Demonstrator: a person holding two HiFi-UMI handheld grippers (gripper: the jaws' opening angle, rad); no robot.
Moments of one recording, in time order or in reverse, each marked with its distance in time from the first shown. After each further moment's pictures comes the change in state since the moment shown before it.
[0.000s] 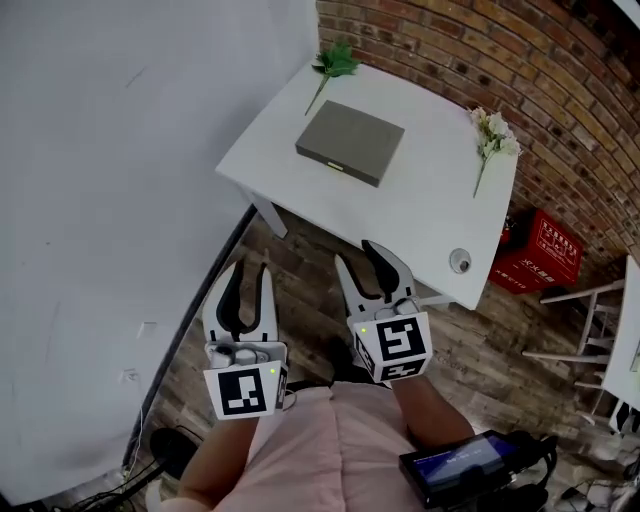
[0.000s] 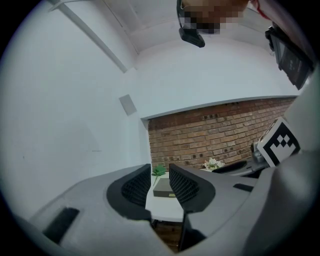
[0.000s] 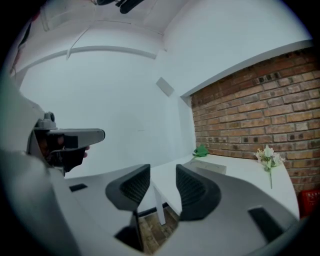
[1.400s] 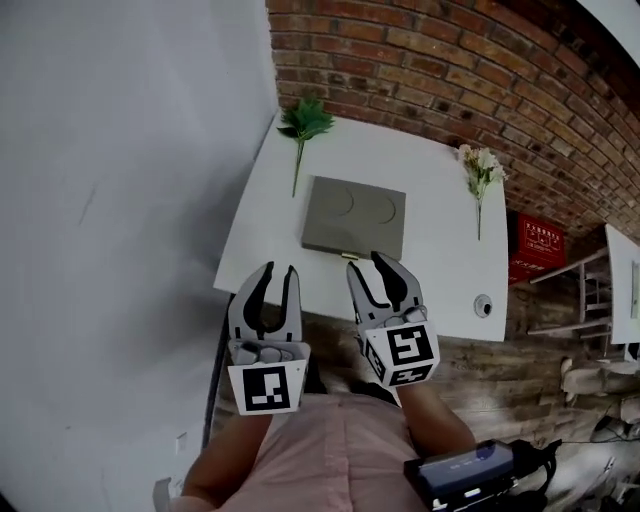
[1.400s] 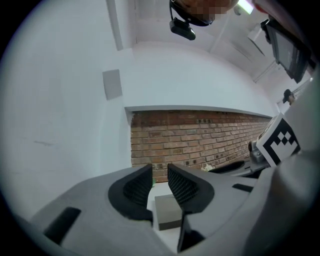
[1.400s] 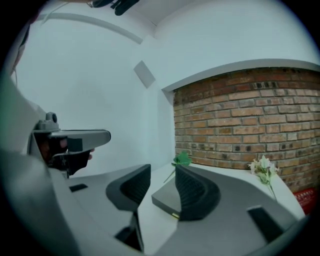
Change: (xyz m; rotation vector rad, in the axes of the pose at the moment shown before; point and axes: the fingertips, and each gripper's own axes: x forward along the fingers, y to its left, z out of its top) left arm 0.239 0.085 -0.013 -0.077 -0.042 -0.381; right arm 0.194 -0.059 0.054 0.018 0.004 -0.343
